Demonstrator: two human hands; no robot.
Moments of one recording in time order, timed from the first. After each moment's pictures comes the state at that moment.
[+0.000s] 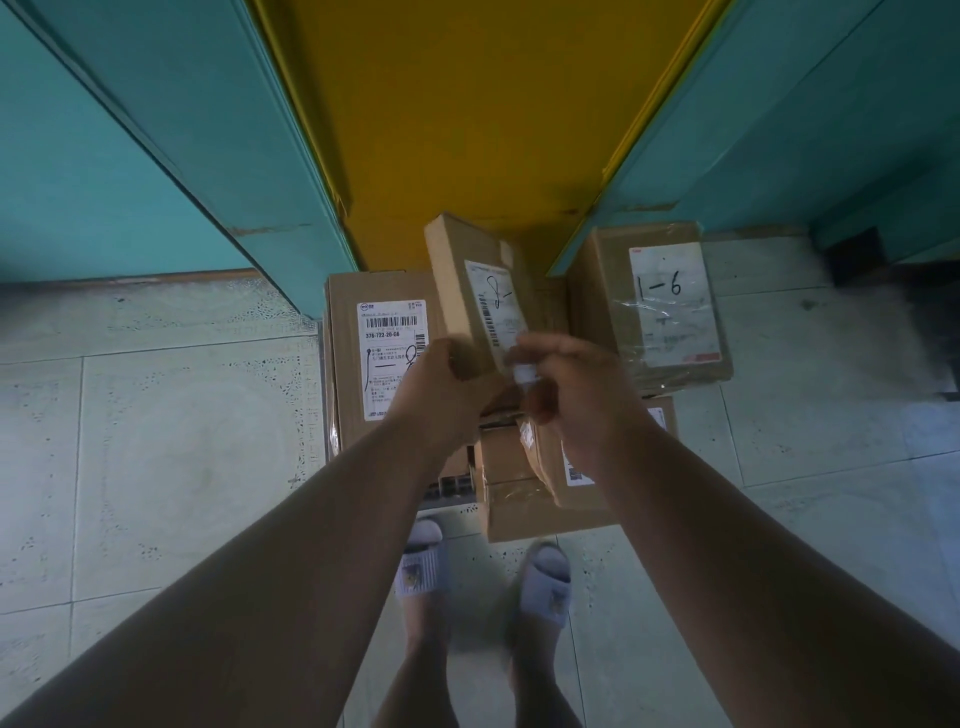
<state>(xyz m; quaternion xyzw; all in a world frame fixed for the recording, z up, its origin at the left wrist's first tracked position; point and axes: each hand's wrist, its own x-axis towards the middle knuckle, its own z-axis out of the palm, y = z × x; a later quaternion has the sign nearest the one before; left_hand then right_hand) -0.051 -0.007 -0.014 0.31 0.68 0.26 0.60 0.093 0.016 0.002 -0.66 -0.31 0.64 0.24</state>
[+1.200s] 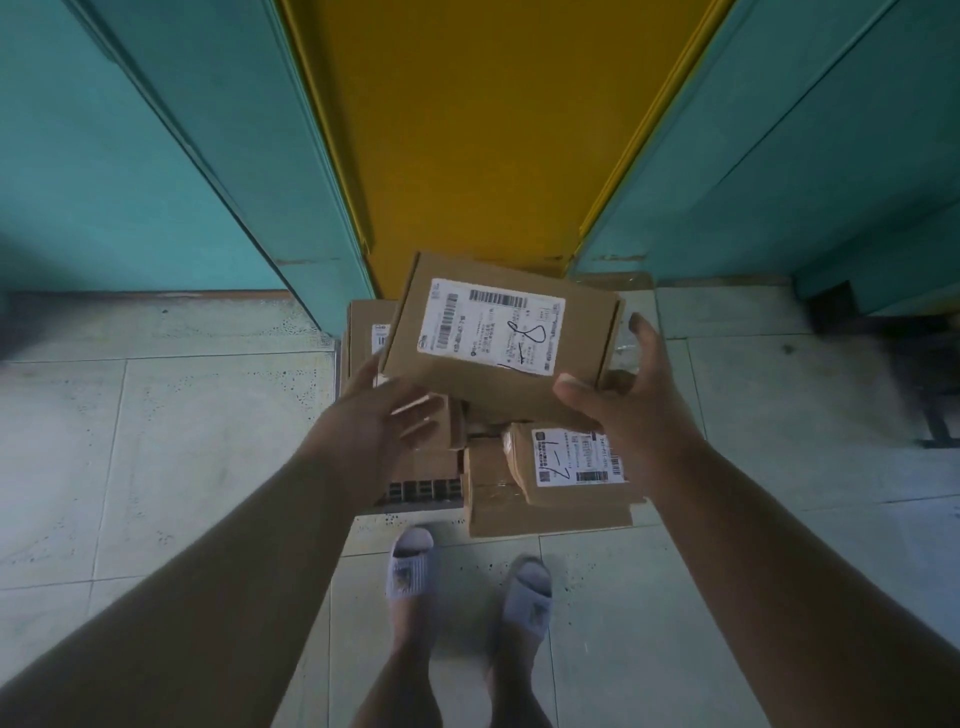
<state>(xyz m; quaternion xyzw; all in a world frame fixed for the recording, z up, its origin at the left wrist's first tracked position) -0.078 -0.055 0.038 0.03 0.58 0.46 0.67 0.155 0.007 0.079 -0.67 -0.39 0.58 0.23</state>
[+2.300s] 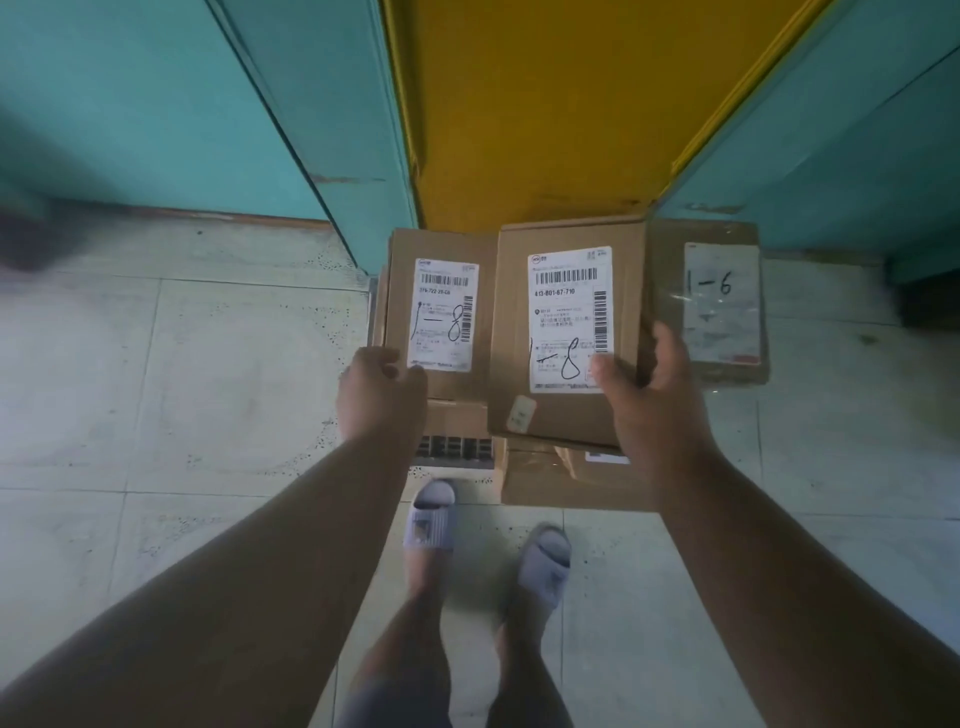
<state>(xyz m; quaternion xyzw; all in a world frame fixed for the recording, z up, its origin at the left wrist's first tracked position) -0.086 -0.074 -0.039 0.18 0.88 0.25 0.36 0.133 -0.013 0.020 -0.67 -0.55 0.46 0.20</state>
